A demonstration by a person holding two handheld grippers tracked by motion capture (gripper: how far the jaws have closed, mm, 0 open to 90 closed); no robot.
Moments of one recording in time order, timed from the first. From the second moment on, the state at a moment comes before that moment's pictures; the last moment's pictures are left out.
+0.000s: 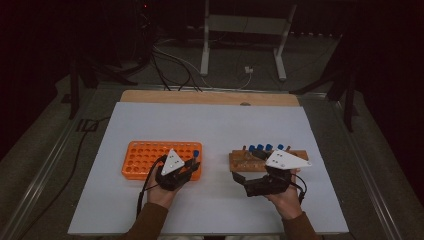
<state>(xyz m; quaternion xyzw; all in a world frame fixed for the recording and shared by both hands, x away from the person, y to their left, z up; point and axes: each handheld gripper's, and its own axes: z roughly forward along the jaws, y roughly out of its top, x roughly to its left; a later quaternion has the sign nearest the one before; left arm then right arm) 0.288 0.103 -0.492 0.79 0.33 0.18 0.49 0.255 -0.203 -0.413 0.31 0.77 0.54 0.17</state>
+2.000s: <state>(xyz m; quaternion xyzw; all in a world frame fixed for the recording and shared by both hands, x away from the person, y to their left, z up) 0.279 0.103 -0.496 0.80 0.32 0.19 0.47 0.253 -0.240 -0.433 0.35 0.76 0.51 0.19</state>
